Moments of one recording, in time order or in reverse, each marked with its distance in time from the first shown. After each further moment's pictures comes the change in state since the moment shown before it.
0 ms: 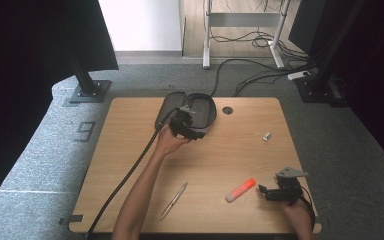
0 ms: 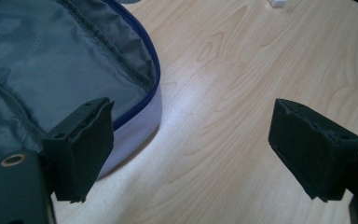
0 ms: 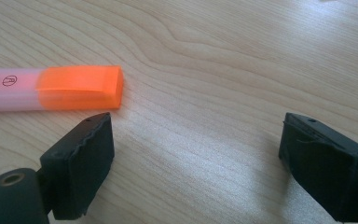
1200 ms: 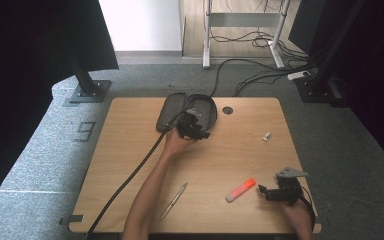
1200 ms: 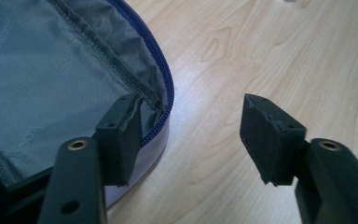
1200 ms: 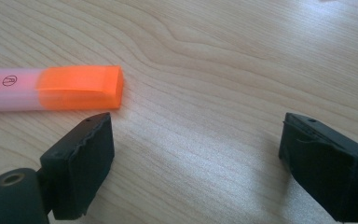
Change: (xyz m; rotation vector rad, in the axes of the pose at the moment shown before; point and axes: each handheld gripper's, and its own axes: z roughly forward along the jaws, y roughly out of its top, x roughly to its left) left arm 0.006 -0.007 0.039 0.001 -0.040 -0.013; right arm 0.000 0.000 0.000 0.000 0.000 0.000
